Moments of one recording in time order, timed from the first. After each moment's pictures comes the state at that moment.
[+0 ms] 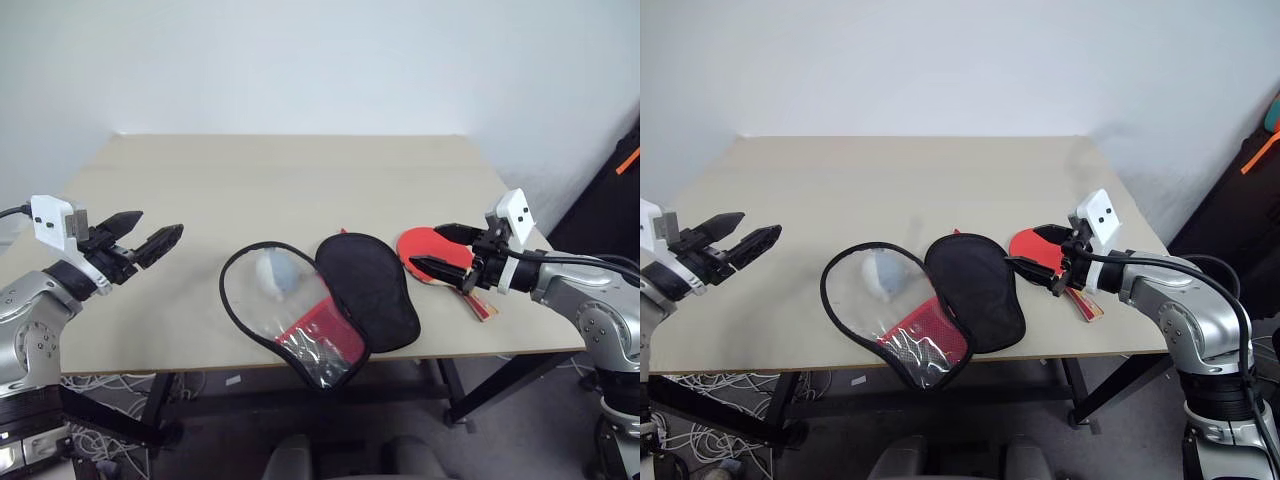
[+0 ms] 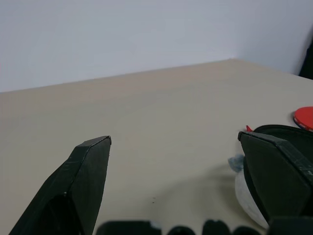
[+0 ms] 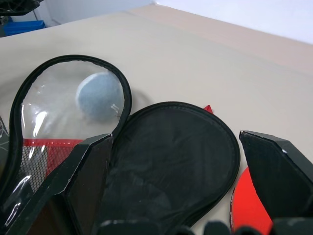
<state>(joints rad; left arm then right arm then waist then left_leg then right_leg) -0.23 0.78 0.50 0.11 -0.57 0.45 -0.81 -0.38 -0.68 -0.05 -0.33 0.61 0.78 0.72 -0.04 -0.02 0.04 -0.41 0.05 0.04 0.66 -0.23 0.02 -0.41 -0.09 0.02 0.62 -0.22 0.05</state>
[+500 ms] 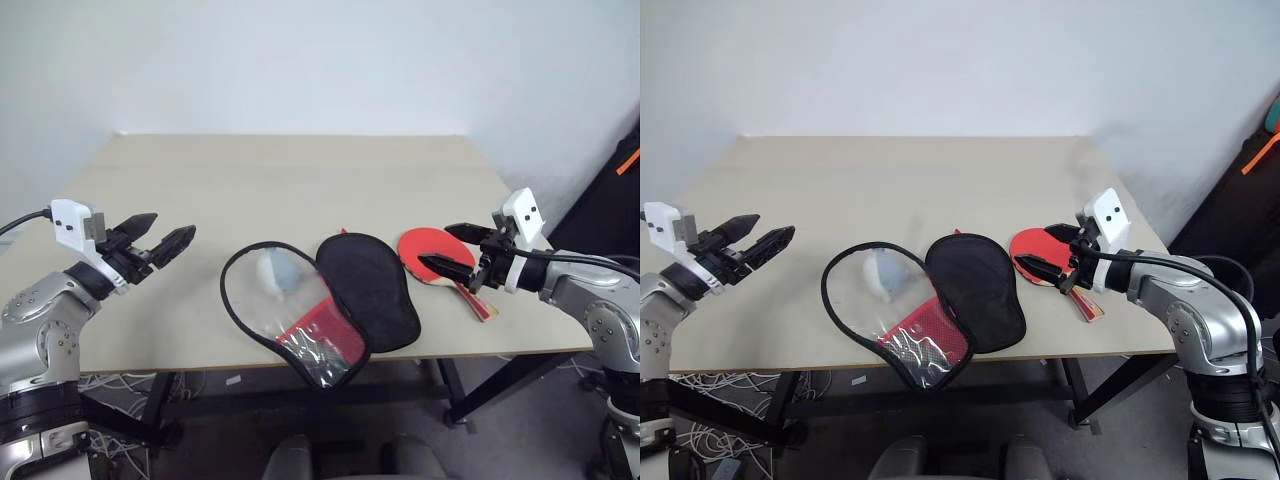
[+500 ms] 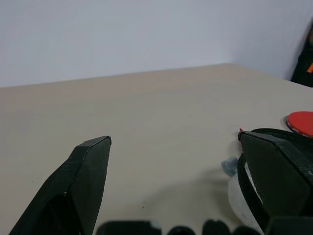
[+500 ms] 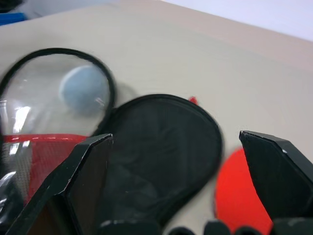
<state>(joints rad) -0.27 0.74 0.44 0.15 -0.56 0.42 -0.82 -0.37 -0.70 -0.10 -0.34 0.59 0.84 0.67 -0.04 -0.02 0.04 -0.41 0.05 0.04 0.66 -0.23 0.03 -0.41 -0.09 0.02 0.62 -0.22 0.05</state>
